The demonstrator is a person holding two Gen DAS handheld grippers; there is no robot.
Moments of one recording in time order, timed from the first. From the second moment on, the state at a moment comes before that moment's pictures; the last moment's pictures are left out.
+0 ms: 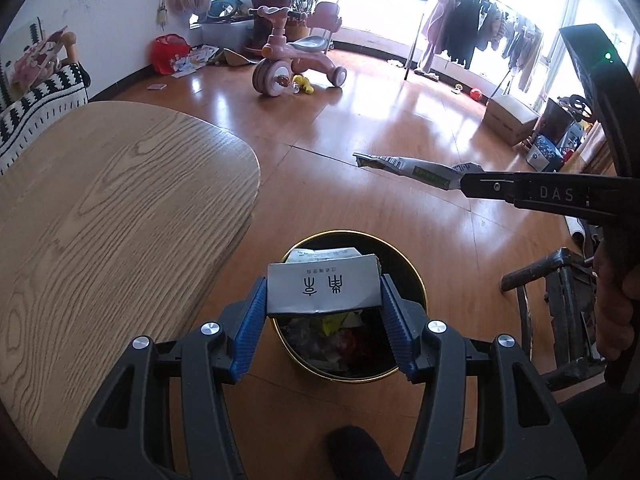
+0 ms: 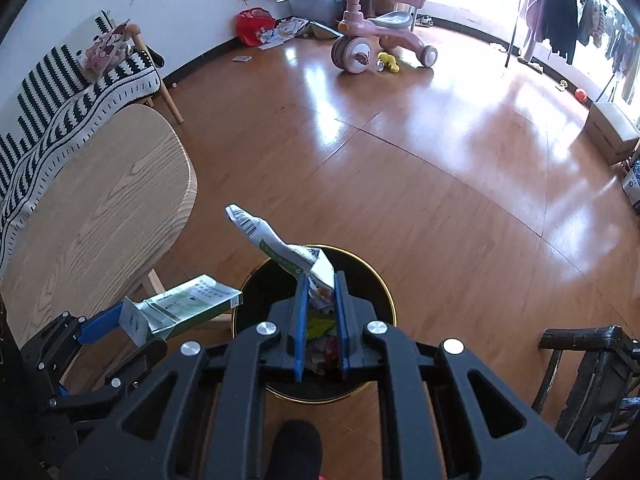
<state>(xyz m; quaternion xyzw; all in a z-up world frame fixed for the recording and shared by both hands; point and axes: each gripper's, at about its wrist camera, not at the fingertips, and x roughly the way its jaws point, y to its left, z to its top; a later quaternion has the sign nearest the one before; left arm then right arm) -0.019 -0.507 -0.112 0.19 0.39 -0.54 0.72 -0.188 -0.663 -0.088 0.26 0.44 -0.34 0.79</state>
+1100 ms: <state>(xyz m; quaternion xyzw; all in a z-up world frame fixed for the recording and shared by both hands) 0.044 -0.401 -0.056 0.12 0.38 -0.45 0.80 -0.104 -0.598 -0.048 0.21 0.38 -0.28 0.86</state>
